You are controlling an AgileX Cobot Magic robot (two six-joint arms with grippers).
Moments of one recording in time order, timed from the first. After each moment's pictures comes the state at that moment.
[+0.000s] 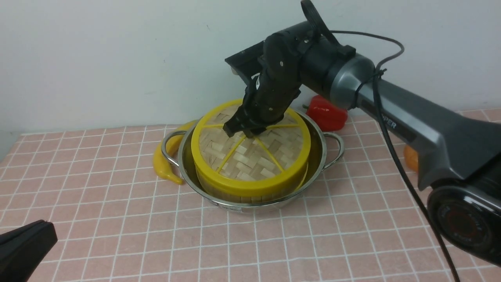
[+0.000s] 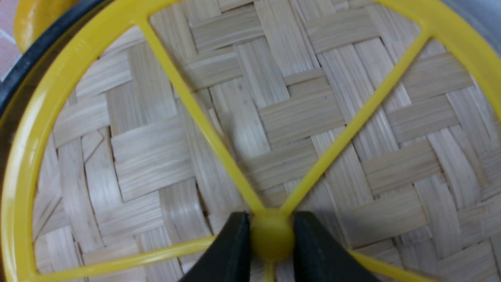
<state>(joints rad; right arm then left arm) 0.62 2.42 -2.36 0.05 1.19 0.03 -0.19 0.30 -0.52 -0.33 0.62 0.26</state>
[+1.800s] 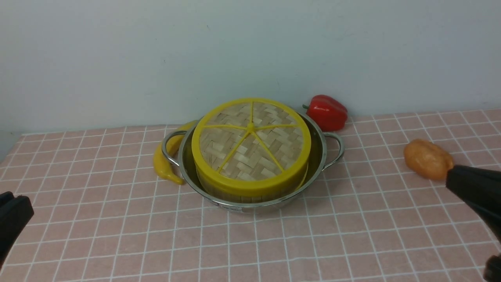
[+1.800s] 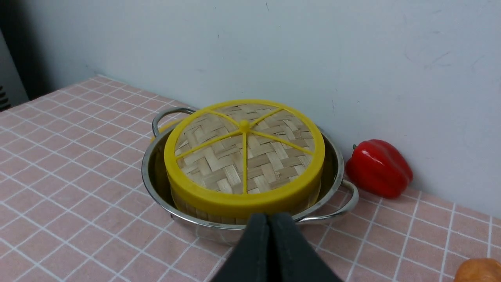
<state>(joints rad) 0.57 0.64 -0.47 -0.14 0.22 0.23 -0.19 0.30 -0.52 -0.21 0.50 0.25</state>
